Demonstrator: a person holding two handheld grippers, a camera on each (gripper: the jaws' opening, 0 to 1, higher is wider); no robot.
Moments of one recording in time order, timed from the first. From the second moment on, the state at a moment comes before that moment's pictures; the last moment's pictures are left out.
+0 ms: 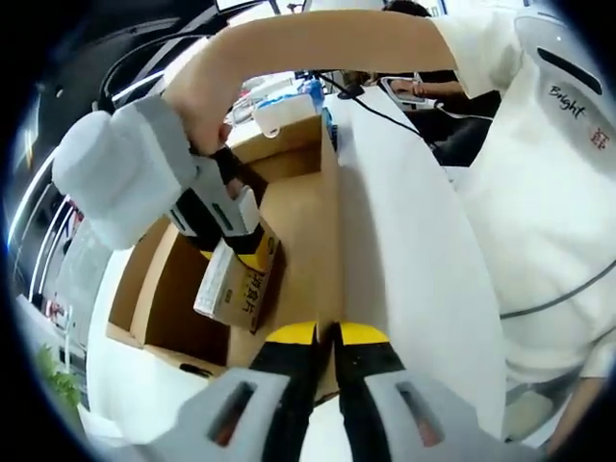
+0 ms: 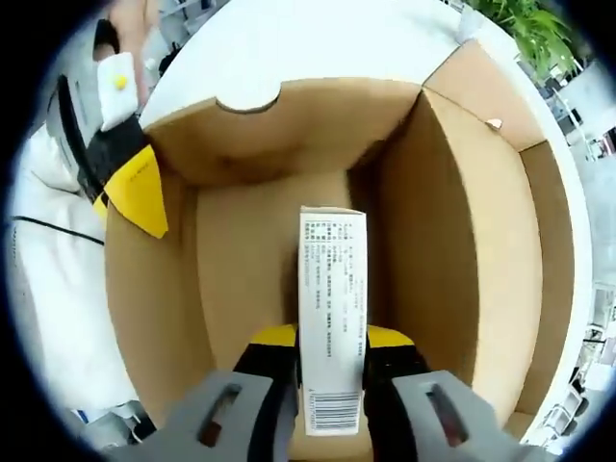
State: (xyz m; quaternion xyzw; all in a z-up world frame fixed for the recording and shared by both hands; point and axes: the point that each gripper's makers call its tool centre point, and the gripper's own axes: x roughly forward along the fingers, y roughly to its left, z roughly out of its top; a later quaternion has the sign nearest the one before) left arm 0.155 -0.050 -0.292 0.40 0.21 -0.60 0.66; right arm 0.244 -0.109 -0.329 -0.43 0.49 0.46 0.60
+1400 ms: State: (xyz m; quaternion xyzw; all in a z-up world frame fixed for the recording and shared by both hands) left arm 0.154 -0.049 -0.293 0.40 0.21 -0.61 0.66; right arm 0.225 -0.127 -0.299 -0.45 0.46 0.48 0.60
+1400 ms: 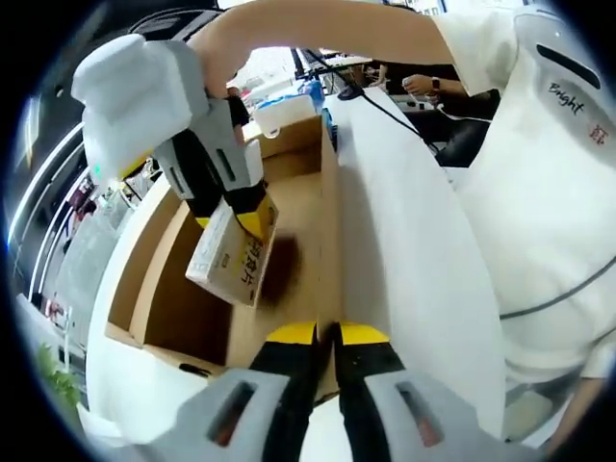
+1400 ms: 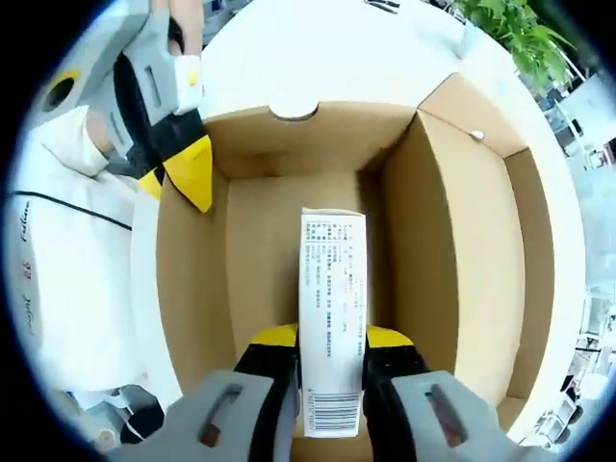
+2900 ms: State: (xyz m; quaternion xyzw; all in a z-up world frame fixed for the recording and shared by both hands) left arm 0.154 -0.050 -0.292 0.40 0.20 -0.60 0.66; right arm 0.181 -0.159 -0.235 -0.48 0.39 0.53 0.59
